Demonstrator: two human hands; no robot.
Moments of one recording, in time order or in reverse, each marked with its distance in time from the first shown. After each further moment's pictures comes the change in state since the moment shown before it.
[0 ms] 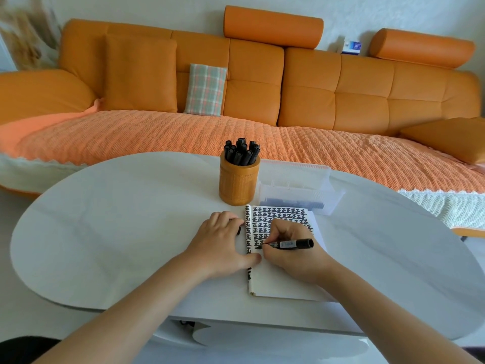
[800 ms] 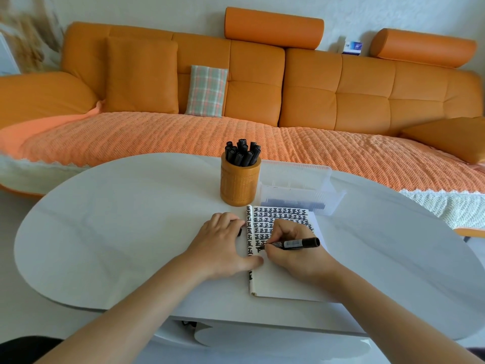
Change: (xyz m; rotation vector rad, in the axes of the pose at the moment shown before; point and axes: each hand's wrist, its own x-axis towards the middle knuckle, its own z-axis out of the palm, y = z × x) left_hand -0.001 0.000 -0.002 0.018 -0.011 0.009; right_hand -0.003 -0.001 -0.001 0.050 -0.006 -0.018
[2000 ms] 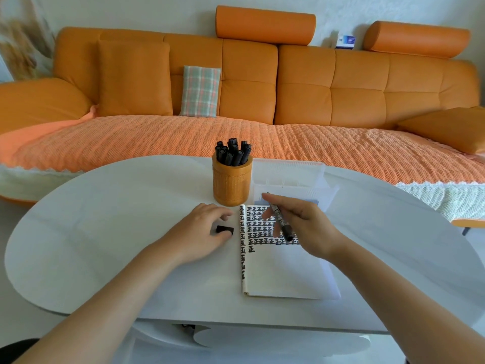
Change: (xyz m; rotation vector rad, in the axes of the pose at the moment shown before) left_hand 0.009 -0.027 -0.024 -0.225 0.060 0.012; right_hand 0.016 -0.013 -0.038 0.098 0.011 0.035
